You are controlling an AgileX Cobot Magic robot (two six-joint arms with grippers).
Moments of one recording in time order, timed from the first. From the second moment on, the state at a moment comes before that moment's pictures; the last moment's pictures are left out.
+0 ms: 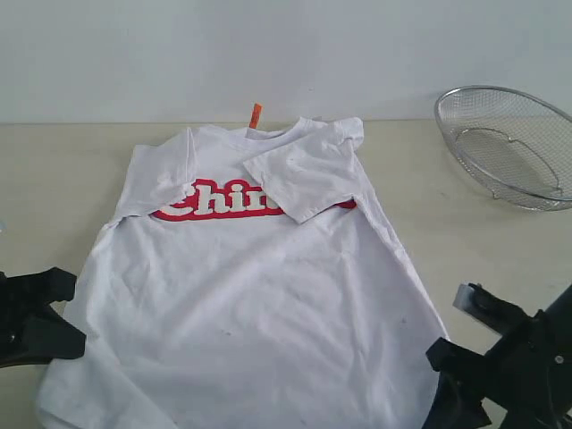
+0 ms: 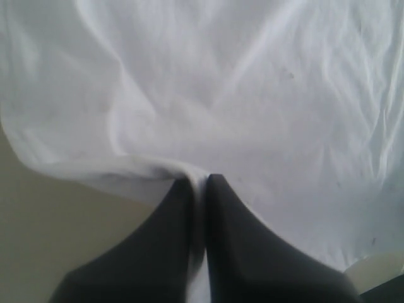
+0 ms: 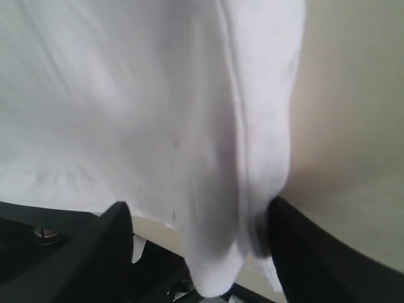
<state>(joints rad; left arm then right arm) 0.00 1.33 -0.49 -0.84 0.70 0.46 -0.06 1.79 -0.56 0.81 0.94 -0.50</state>
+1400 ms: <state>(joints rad) 0.00 1.34 -0.67 -0.85 0.67 0.47 -0.06 1.68 -0.75 1.01 0.98 -0.68</state>
